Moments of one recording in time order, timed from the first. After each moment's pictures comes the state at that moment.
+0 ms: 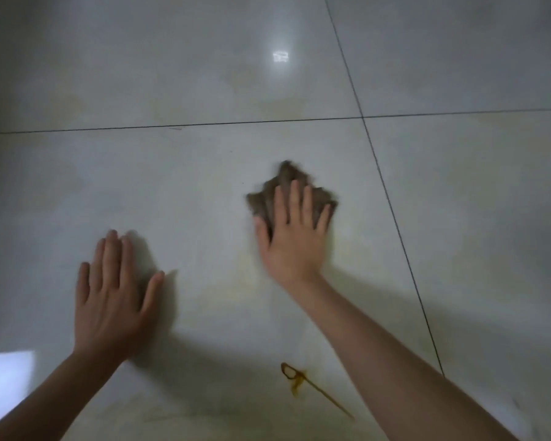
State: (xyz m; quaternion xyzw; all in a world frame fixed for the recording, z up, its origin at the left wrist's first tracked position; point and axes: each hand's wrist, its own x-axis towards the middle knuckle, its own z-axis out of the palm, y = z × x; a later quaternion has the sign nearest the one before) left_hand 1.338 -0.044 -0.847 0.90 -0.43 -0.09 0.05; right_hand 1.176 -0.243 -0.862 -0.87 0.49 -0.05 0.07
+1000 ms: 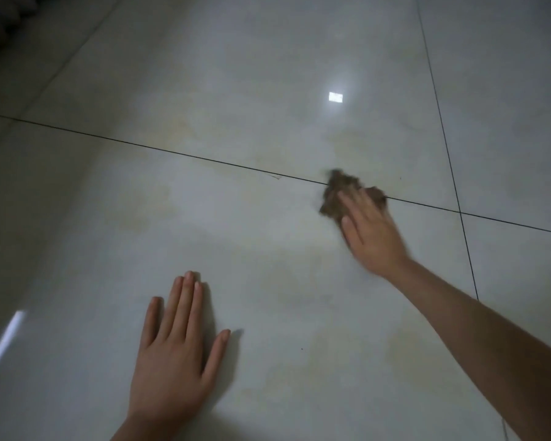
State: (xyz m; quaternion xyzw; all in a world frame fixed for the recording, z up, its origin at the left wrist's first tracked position) left_hand 1.352 -0.037 -0.863 0.89 -0.43 -0.06 0.11; right_hand 1.258 -0.378 -0.850 -0.96 0.25 -0.06 0.10
